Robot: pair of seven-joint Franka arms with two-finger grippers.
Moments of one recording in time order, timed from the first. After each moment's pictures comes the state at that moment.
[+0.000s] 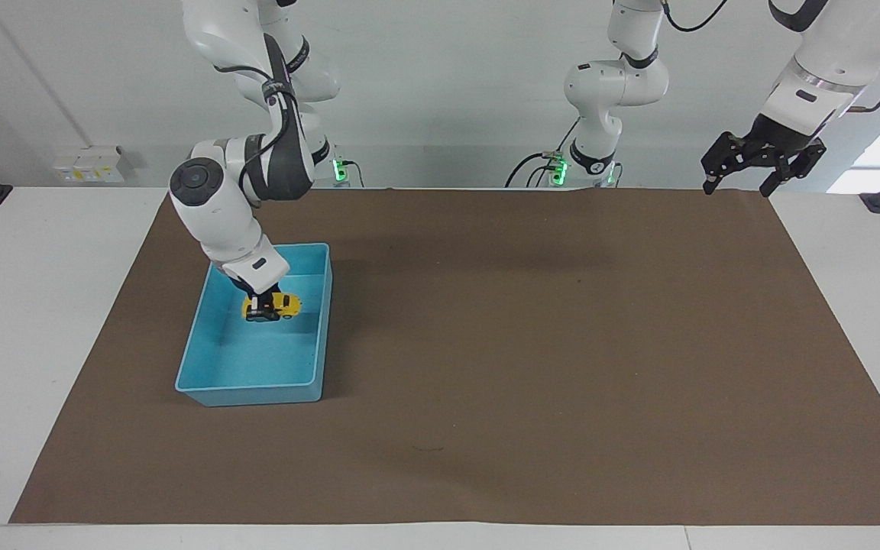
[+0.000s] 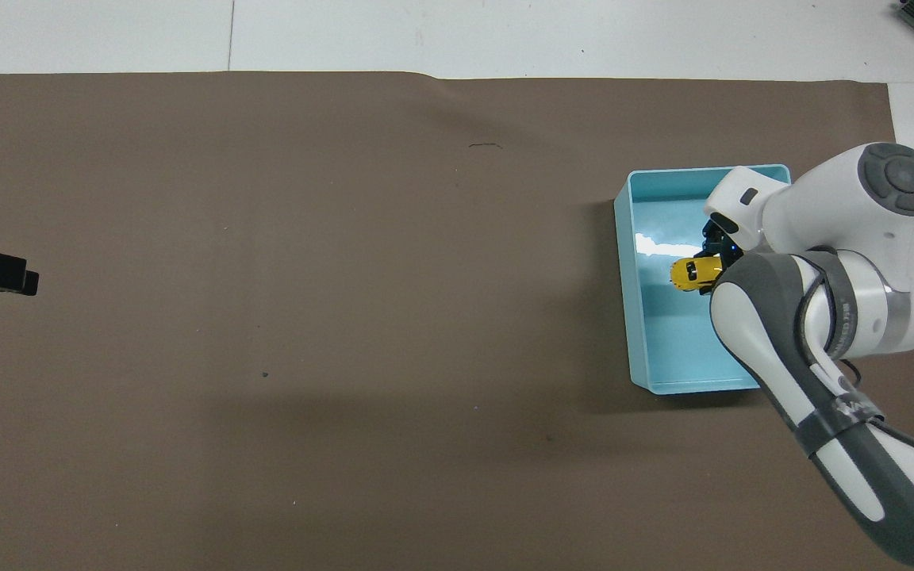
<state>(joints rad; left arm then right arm) 0.00 -0.07 -0.02 -1.58 -0.03 1.51 0.07 0.01 0.19 0.06 -1.92 -0.02 2.06 -1.56</state>
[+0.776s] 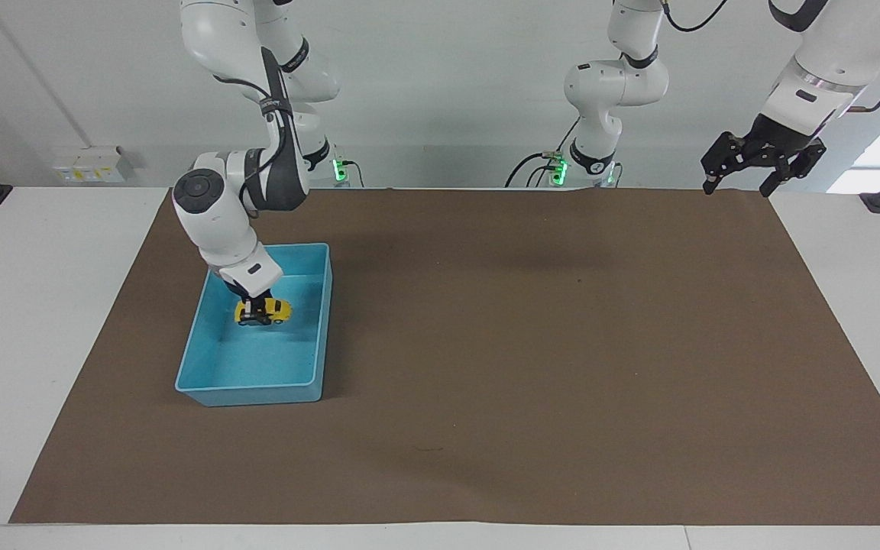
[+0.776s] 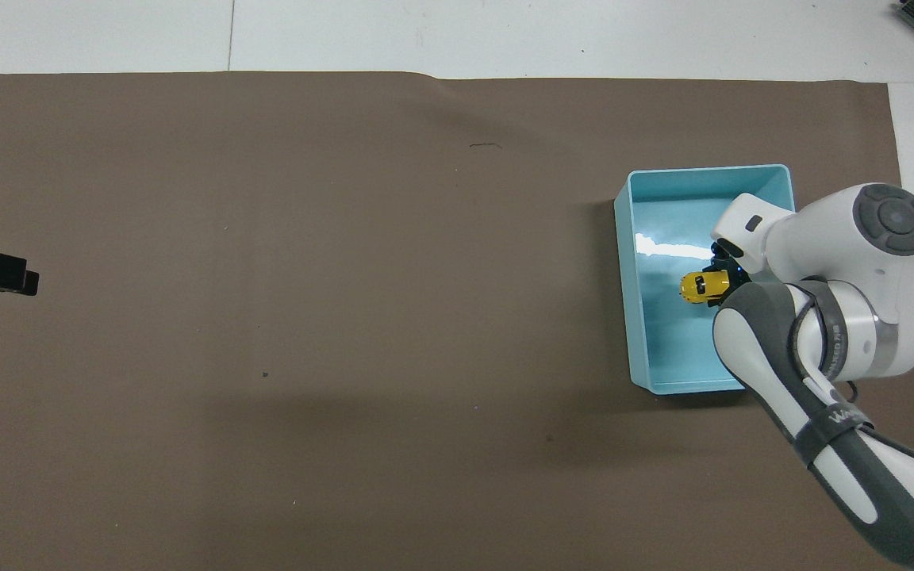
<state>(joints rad) 0.00 -0.07 -0.02 -1.58 -0.03 1.51 0.07 -0.03 0.17 0.06 -2.05 -0.04 2.21 -1.59</state>
